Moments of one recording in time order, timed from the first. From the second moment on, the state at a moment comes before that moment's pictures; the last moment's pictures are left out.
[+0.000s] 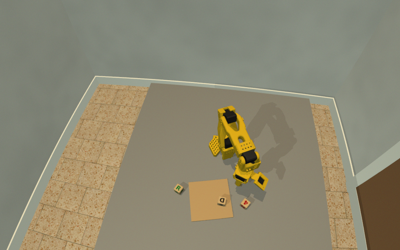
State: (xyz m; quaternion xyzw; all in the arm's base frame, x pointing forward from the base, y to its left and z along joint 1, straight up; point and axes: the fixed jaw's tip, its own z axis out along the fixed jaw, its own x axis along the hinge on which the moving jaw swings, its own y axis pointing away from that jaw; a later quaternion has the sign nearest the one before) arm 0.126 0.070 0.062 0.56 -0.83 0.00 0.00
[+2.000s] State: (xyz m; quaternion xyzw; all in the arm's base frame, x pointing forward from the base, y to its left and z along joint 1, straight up) arm 0.181 -0.023 0.055 0.66 -0.75 -0.01 0.01
